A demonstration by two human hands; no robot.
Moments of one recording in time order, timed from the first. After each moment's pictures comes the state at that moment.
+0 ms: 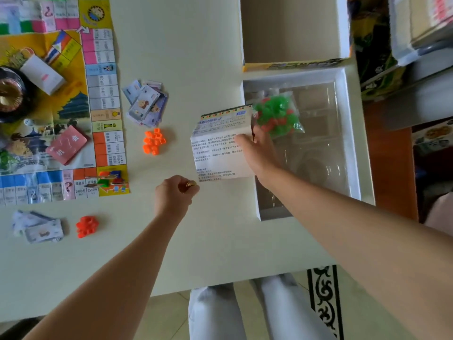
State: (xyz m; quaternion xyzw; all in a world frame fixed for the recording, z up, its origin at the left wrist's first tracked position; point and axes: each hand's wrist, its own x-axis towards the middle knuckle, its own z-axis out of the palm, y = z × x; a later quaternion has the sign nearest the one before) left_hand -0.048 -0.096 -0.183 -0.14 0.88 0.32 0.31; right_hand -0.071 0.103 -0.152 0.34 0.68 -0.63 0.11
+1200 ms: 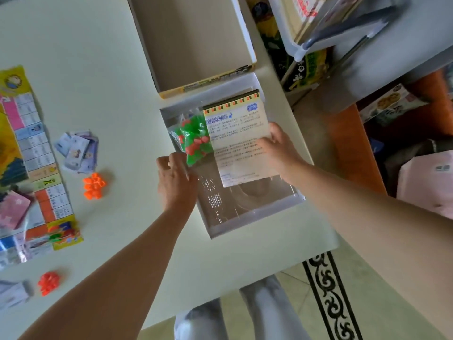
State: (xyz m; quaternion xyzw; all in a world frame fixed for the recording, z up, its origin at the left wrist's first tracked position) left_hand -0.061 0.083 -0.162 0.04 0.95 0.23 0.19; right_hand -0.010 0.295 -0.150 0.41 0.69 -0.59 0.11
